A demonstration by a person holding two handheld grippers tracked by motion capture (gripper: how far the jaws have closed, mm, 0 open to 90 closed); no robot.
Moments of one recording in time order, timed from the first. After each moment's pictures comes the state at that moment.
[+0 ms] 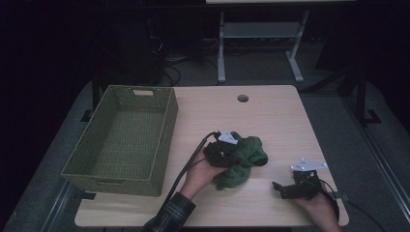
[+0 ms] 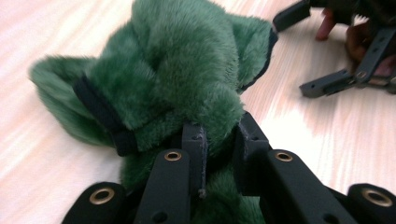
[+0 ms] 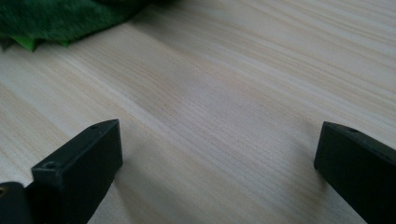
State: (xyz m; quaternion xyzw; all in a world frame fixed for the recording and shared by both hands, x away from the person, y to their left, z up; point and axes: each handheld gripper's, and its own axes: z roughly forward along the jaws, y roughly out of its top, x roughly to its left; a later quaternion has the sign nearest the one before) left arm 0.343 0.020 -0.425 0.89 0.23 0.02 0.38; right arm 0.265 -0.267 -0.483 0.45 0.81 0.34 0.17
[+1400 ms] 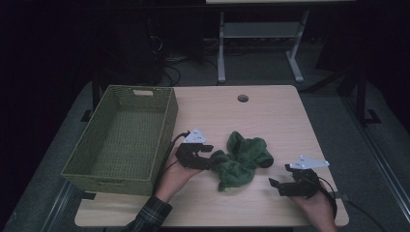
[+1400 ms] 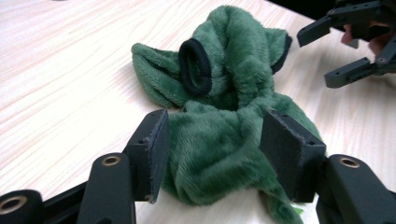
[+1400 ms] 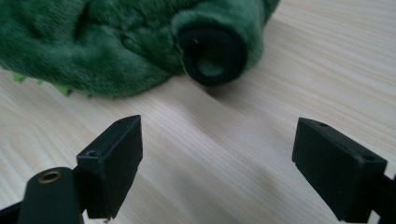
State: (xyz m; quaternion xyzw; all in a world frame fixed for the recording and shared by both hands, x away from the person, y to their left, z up) left arm 0.330 0.104 -0.410 0.85 0.26 0.06 0.45; right arm 0.261 -0.254 -0.459 0.43 0.81 0.38 0.16
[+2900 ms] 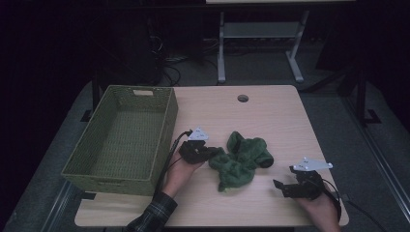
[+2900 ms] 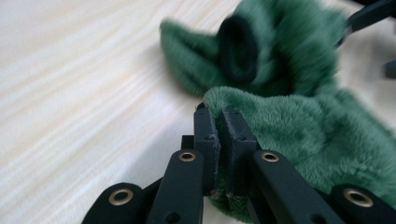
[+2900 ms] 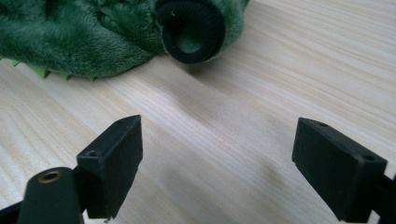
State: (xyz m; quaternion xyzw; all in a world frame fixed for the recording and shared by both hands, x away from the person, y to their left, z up) left arm 0.354 0.095 -0.427 0.85 0.28 0.07 0.44; right arm 0.258 -0.267 -0.466 0.44 0.81 0.36 0.17
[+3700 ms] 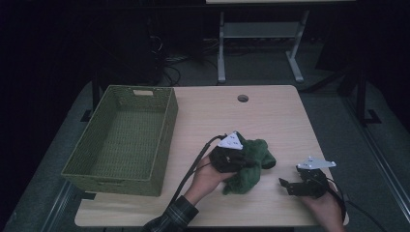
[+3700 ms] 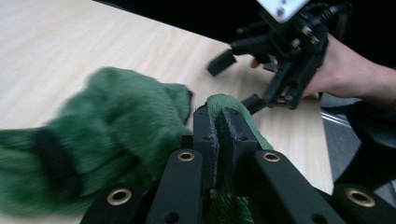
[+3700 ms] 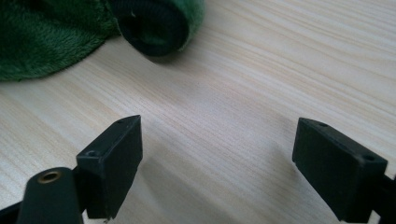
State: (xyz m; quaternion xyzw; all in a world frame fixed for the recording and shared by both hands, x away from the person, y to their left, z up) left arm 0.317 0.003 -0.408 0.86 0.16 -0.02 0.49; right arm 0.265 -0.283 -0.475 0.46 0.81 0.33 0.18
